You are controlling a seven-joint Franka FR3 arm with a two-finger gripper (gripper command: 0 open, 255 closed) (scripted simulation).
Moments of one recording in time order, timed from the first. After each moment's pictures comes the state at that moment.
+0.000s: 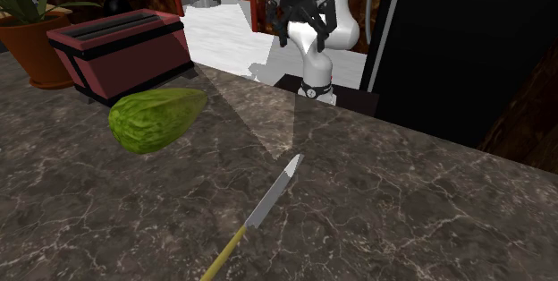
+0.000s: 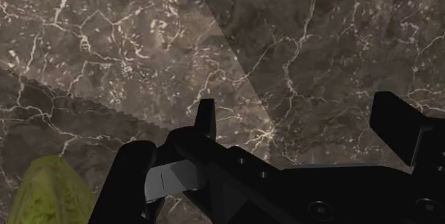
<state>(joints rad) 0.00 -0.59 0.06 -2.29 0.13 1.61 0.14</state>
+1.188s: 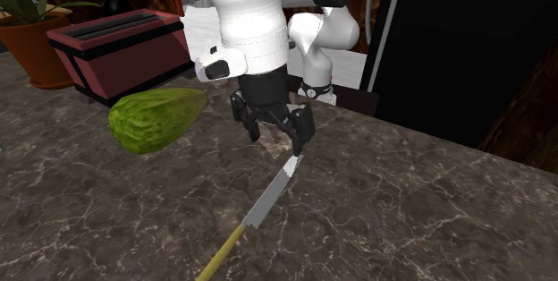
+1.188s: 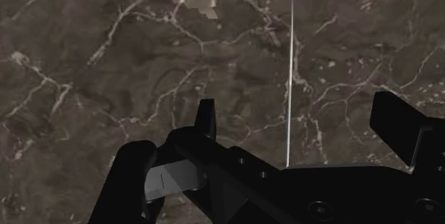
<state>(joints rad) 0.01 0.06 0.10 -1.93 0.13 1.96 0.16</state>
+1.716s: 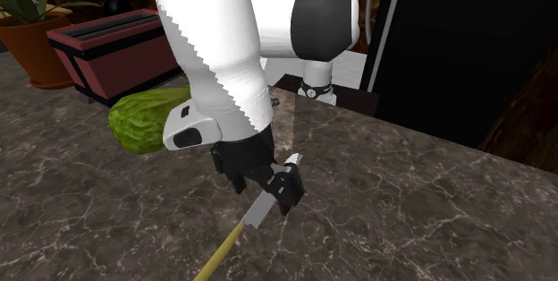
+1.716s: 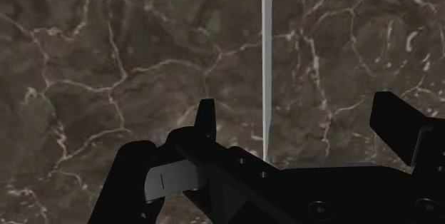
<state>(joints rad) 0.03 0.35 0.10 -1.65 0.12 1.99 0.18</state>
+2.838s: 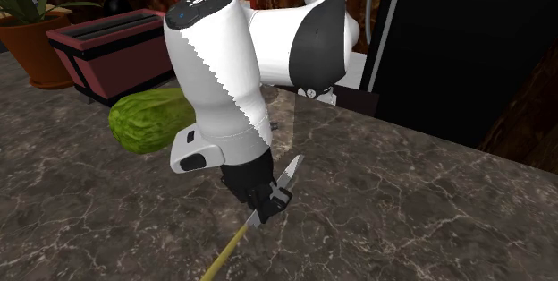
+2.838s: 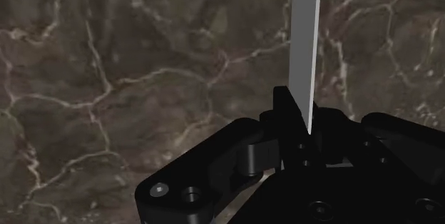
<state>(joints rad) 0.03 0.39 0.10 -1.70 0.12 2.08 0.17</state>
